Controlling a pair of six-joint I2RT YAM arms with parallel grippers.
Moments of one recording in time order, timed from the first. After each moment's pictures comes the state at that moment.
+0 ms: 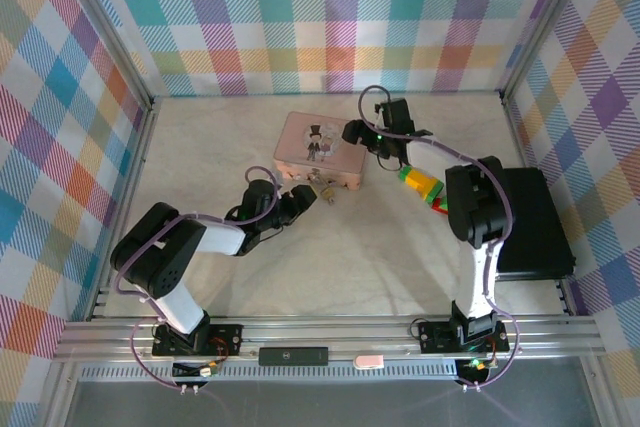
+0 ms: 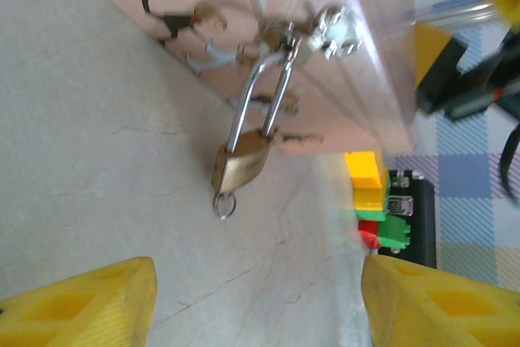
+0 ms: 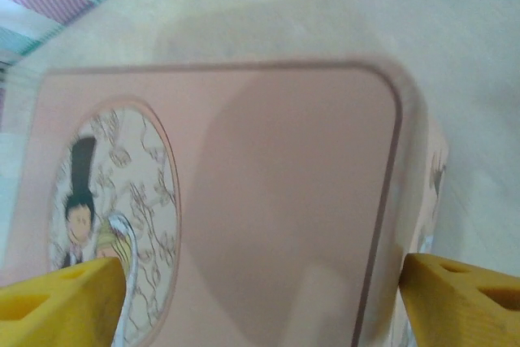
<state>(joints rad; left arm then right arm) -0.52 1.68 0.56 0.65 0.29 -1.11 0.34 2.05 1.48 -0.13 -0.31 0.62</state>
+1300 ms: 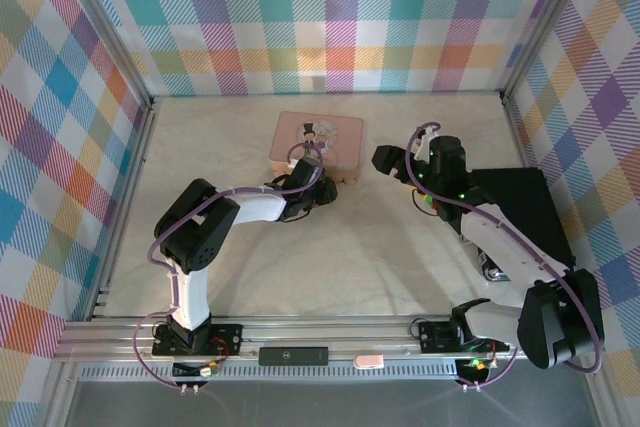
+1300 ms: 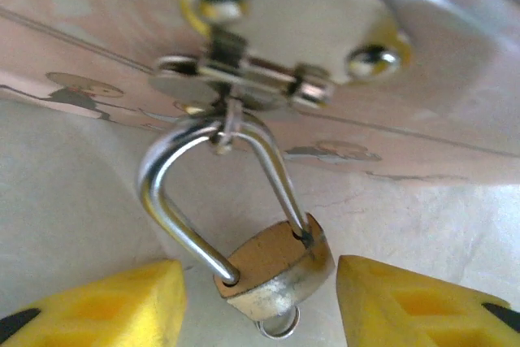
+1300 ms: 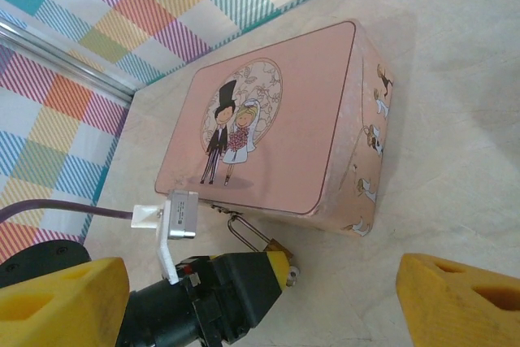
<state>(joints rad) -0.65 1.94 1.07 0.05 -0.07 -0.79 0.34 1.21 0.82 -0.04 -0.26 0.65</state>
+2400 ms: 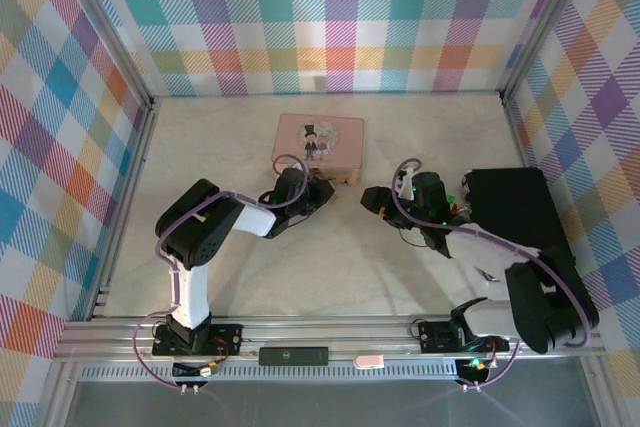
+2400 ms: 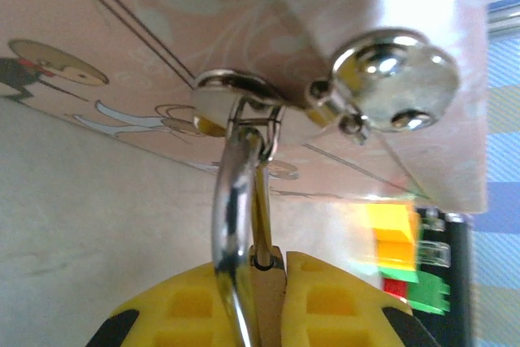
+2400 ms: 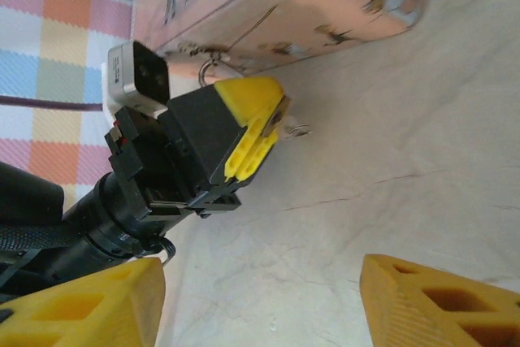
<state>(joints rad) -0.61 1.96 0.83 0.68 0.19 -1.16 0.43 1.33 0.52 0.27 -0.47 0.91</state>
